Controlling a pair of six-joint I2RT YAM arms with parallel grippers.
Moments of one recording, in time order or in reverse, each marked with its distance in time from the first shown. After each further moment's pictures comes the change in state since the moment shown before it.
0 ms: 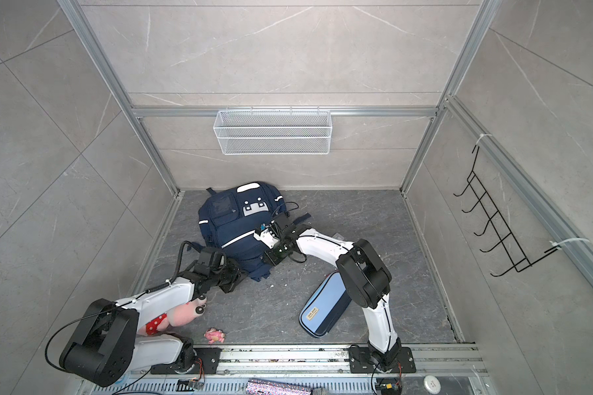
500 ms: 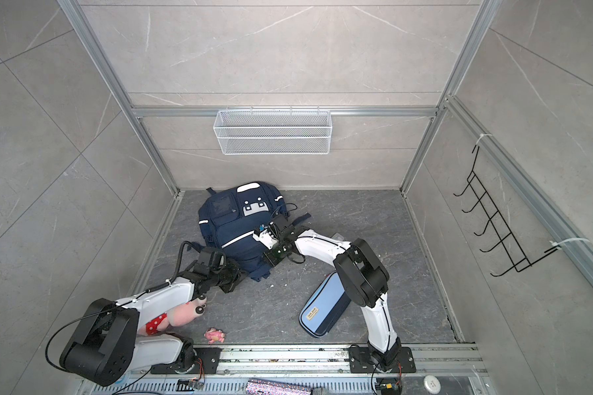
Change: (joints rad) left arm 0.017 0.002 -0.005 0.009 0.016 0.000; right arm 0.003 0.006 -0.020 0.036 0.020 -0.010
